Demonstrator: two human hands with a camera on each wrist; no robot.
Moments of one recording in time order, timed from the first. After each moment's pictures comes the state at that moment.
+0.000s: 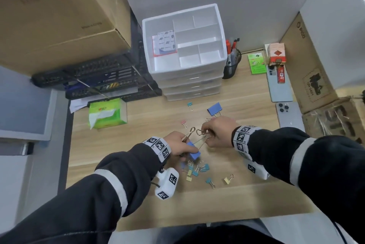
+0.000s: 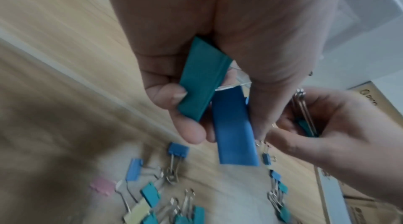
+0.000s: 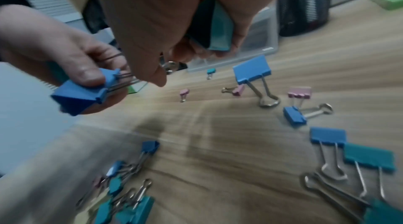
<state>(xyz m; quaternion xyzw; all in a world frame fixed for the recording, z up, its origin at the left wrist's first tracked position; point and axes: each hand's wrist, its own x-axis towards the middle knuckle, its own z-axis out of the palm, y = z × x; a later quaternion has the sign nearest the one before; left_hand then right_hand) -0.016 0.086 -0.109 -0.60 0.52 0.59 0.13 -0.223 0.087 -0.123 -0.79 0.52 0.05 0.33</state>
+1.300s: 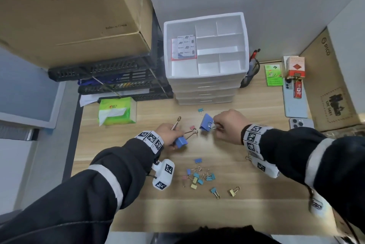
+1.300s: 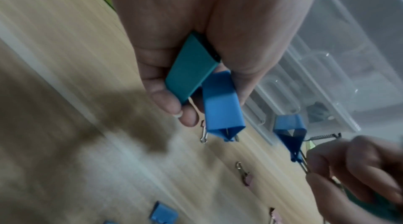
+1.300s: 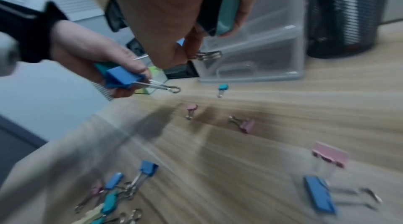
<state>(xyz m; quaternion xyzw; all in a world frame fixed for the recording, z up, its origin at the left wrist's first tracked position) 0.027 0.046 -0.102 -0.70 0.44 0.57 0.00 -0.221 0.042 -0.112 -0.83 0.51 -0.01 0.24</state>
